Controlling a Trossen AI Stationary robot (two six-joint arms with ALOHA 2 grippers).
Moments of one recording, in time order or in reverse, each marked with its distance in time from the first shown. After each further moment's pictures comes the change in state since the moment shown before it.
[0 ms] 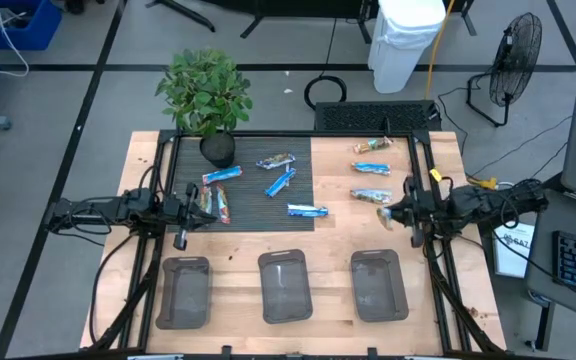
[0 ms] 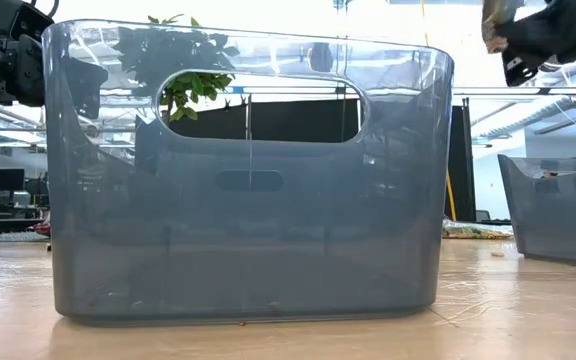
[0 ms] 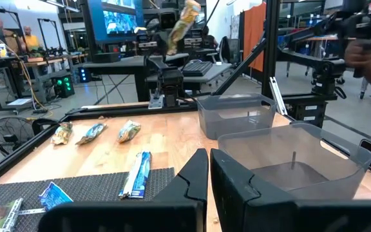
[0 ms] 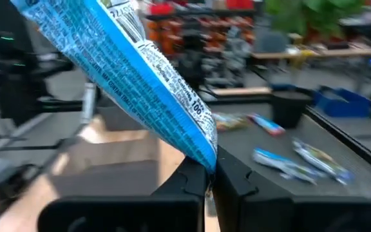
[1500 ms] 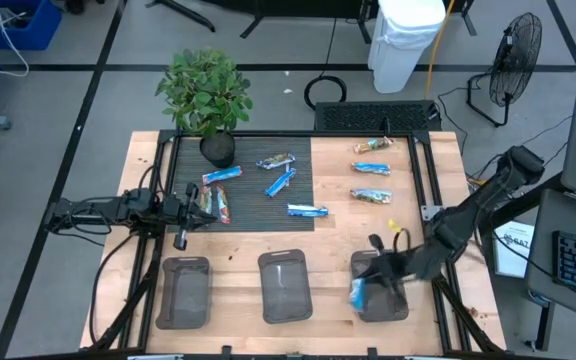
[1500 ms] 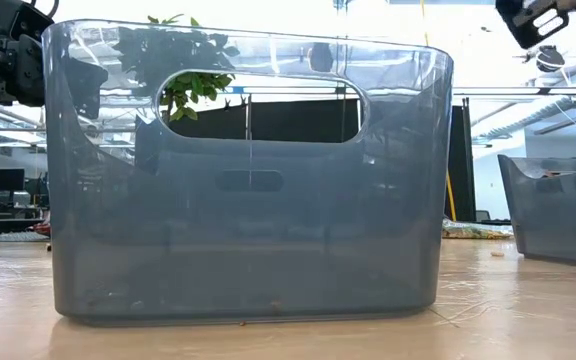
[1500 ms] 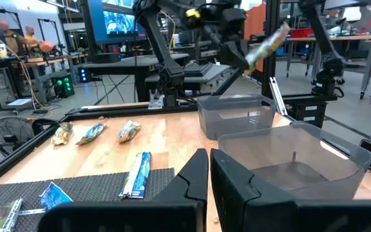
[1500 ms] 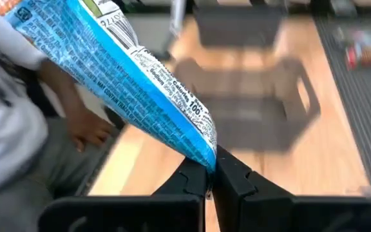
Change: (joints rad) left arm 0.000 0.000 0.000 -0.001 0.000 0.000; right arm 0.474 0.982 0.377 0.107 0.149 0.314
